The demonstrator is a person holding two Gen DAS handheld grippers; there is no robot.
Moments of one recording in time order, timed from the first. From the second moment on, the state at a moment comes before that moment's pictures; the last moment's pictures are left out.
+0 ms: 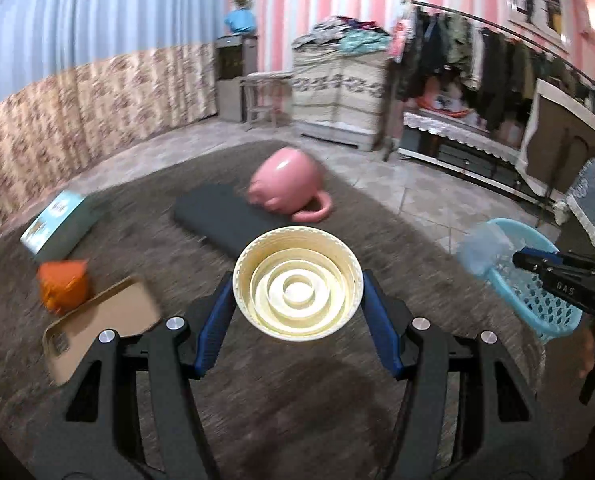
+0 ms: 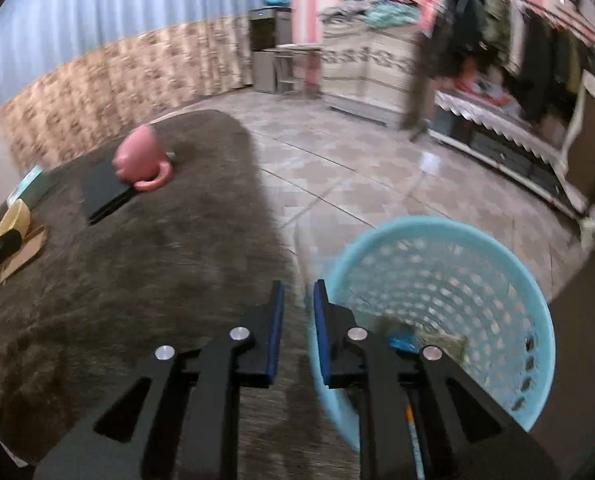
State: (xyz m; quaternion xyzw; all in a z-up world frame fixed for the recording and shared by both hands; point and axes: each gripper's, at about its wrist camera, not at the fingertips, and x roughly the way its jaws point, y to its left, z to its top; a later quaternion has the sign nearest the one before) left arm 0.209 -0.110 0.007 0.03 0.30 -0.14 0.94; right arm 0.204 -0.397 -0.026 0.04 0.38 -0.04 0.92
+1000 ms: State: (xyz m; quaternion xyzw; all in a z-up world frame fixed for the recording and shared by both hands) left arm 0.204 -0.337 -0.003 0.10 0.28 -0.31 0.90; right arm 0.128 -0.545 -0.008 0.13 0.30 -0.28 0.90
